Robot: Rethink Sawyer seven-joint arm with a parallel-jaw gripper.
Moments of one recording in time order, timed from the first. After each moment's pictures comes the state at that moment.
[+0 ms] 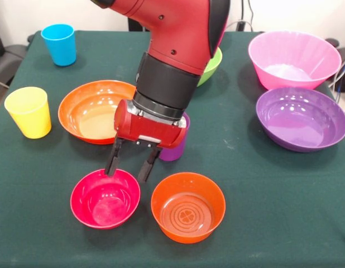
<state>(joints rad) -0.11 -0.27 -0.15 1.02 -0.54 0.36 1.87</state>
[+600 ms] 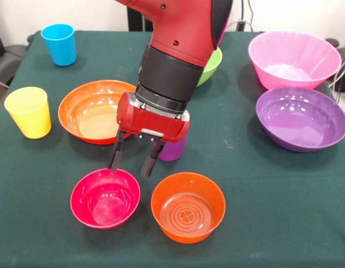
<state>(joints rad) -0.10 -0.29 -0.16 1.04 -0.52 0.36 1.87</state>
